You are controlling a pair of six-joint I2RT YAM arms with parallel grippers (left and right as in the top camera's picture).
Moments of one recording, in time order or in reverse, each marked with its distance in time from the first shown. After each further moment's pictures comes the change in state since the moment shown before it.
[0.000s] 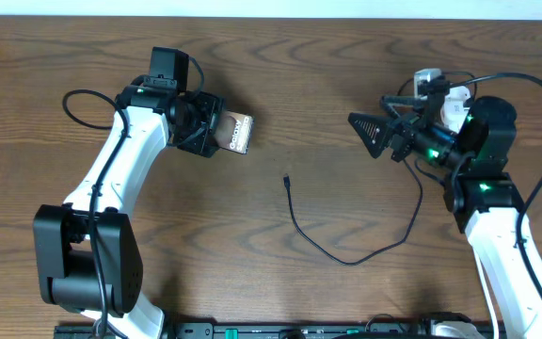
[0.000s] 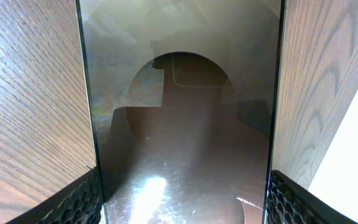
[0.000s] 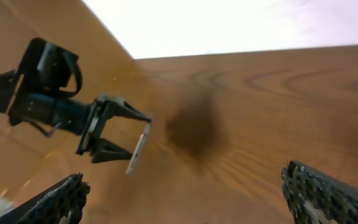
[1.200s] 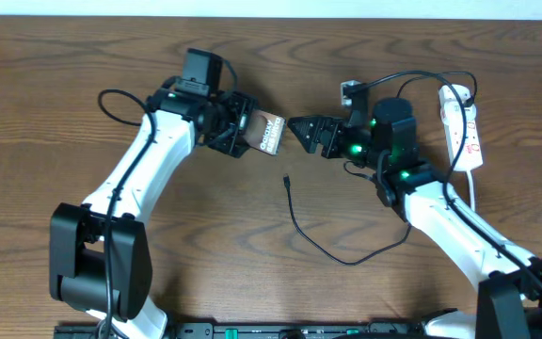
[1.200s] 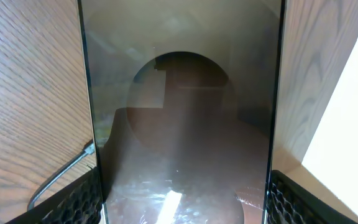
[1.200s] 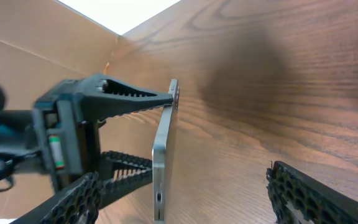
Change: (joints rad) left arm -0.141 0.000 0.000 0.085 0.038 -0.076; right arm 0.346 0.253 0.002 0.166 0.317 0.387
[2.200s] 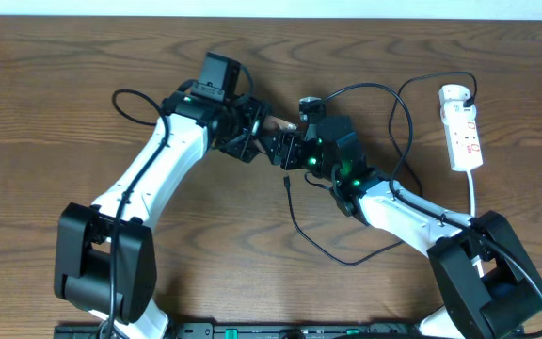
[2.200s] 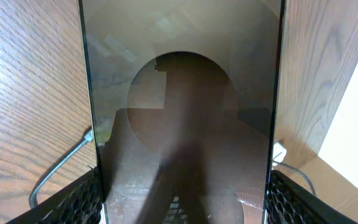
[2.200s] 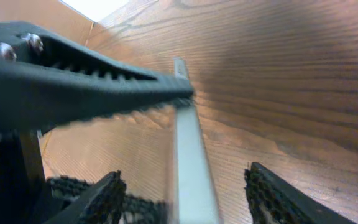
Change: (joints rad) left arm -0.067 0.000 0.000 0.000 -0.018 -0.007; right arm 0.196 0.188 0.004 0.178 0.240 0.019
